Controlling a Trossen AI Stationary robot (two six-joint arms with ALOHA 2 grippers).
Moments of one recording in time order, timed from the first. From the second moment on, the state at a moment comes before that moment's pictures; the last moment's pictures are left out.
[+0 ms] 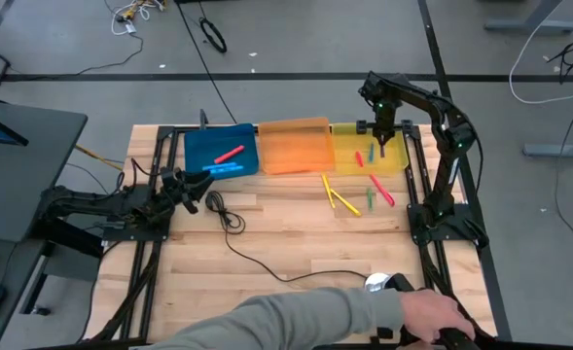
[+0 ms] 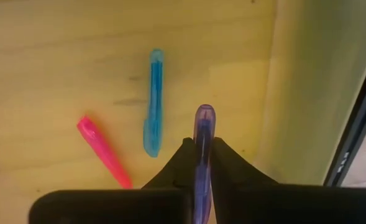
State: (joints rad) left arm -0.08 0.14 0.01 0.28 -0.63 -0.46; right arm -1.11 1.94 1.46 -1.31 0.01 0.56
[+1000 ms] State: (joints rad) left arm -0.08 0.14 0.01 0.28 -0.63 -0.46; right arm -1.09 1.80 1.54 -1.30 0.01 0.54
